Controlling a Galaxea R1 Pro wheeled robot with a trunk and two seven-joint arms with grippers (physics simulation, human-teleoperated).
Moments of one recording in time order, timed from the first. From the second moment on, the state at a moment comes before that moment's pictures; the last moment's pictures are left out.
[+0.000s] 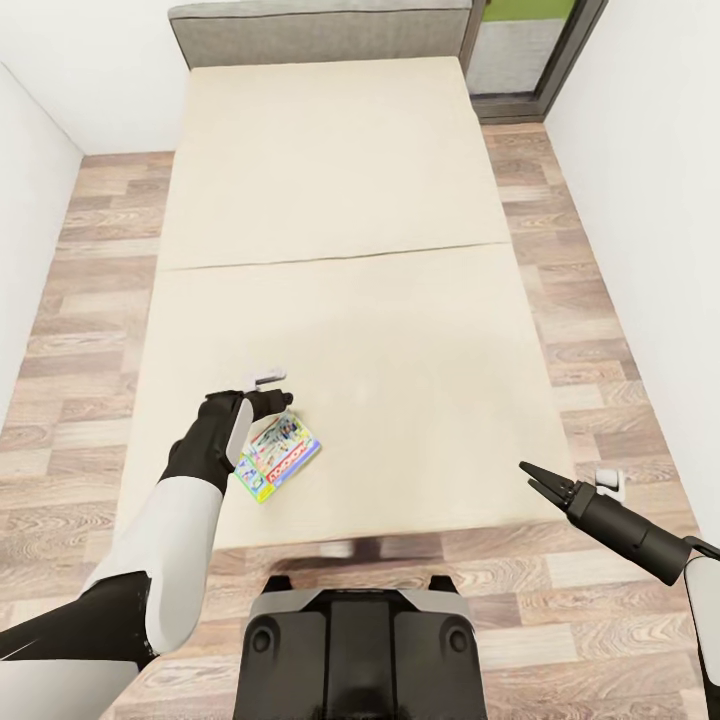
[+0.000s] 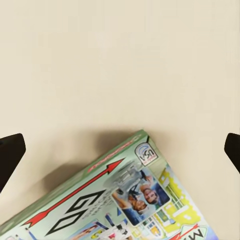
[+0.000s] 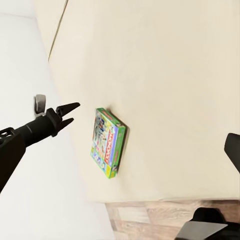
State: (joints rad) left arm -1.06 -0.14 0.24 -0.78 -0.08 0.63 0.03; right arm -0.33 -0.15 -0.51 -1.57 -0.60 1.04 0.80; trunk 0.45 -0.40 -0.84
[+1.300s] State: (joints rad) left arm -1.06 -0.15 0.22 -0.78 -0.08 0.62 0.03; right arm -0.33 -0.15 -0.51 -1.57 -0.60 1.04 0.80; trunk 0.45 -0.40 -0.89
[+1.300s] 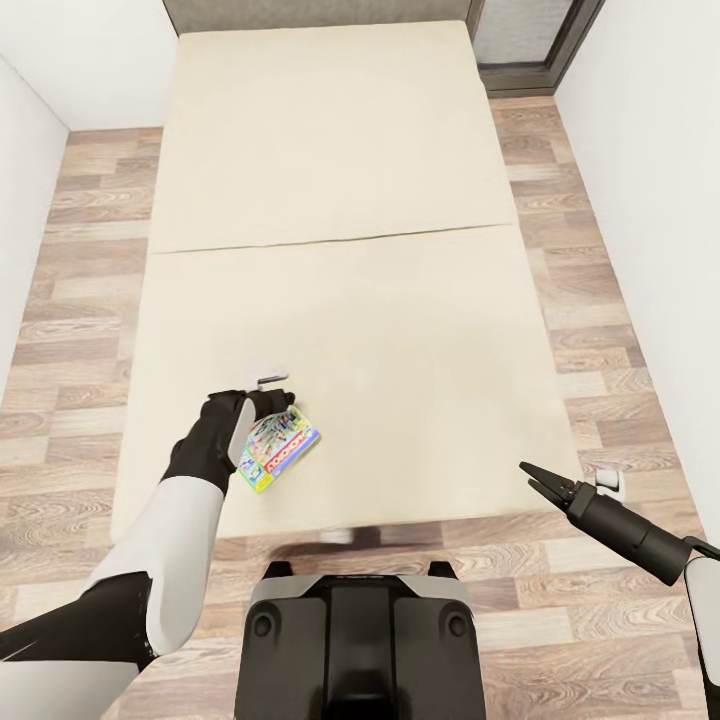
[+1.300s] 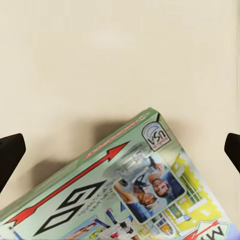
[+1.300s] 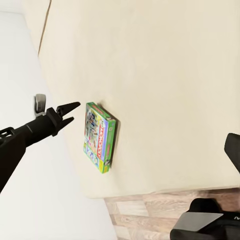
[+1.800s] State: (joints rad) left arm -1.06 -0.15 0.21 -0.78 -0.08 0.62 0.03; right arm -0.33 -0.15 -0.51 -1.57 -0.60 1.04 0.80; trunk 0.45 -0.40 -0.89
